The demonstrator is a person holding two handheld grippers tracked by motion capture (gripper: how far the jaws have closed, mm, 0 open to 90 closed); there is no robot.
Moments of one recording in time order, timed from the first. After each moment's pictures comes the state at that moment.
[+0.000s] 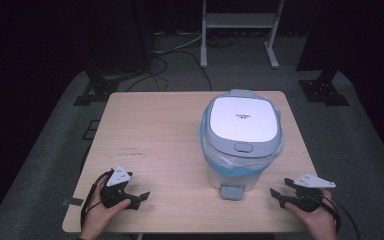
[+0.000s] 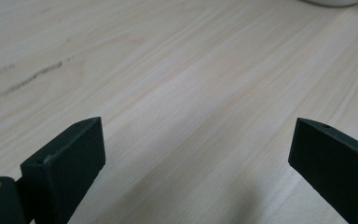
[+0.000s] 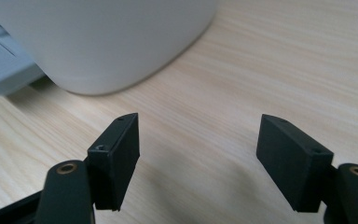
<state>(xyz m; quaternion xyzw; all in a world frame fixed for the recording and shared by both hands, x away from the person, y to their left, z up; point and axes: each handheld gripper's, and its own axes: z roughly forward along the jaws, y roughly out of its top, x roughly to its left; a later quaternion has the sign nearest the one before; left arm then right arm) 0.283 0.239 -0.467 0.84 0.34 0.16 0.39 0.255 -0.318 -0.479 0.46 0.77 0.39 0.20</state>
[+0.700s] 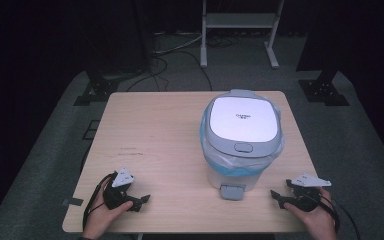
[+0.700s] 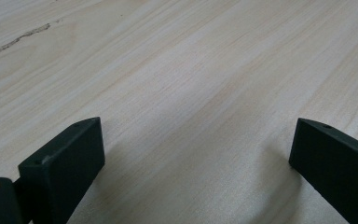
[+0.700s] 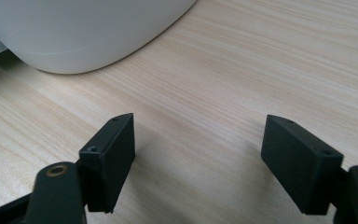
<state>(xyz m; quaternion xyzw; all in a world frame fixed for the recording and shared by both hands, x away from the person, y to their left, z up) 0.287 0.239 -0.483 0.85 0.35 0.16 0.36 0.260 -0.319 -0.487 0.47 0.78 0.36 0.20</state>
